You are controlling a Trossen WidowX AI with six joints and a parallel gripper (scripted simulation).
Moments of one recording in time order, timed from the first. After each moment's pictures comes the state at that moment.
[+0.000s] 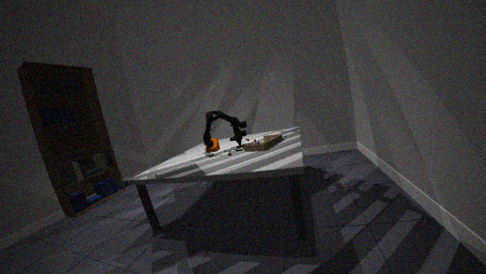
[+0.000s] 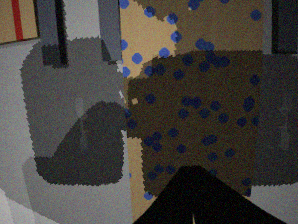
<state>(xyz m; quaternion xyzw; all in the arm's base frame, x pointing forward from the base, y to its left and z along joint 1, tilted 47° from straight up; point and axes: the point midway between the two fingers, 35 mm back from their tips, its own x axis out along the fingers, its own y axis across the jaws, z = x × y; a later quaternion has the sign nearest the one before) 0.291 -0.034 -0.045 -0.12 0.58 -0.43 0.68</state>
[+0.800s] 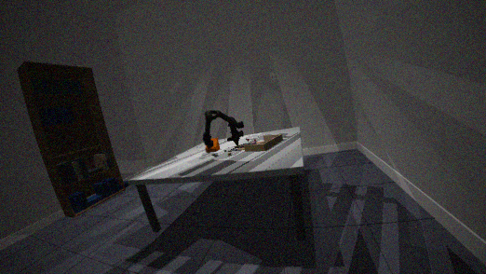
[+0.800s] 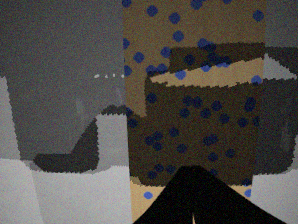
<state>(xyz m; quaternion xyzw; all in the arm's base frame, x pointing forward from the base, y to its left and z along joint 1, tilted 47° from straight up) 0.260 -0.021 -0.056 -0.12 0.58 -0.43 0.68</state>
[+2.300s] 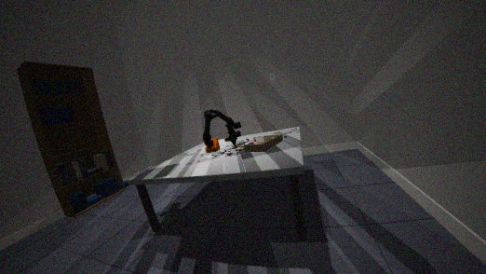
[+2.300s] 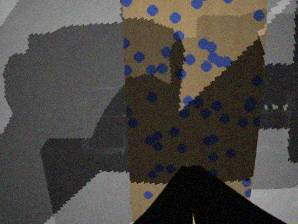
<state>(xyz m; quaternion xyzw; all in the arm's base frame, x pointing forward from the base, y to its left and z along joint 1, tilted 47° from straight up) 0.229 -0.008 -0.066 -0.12 0.59 -0.43 0.68</state>
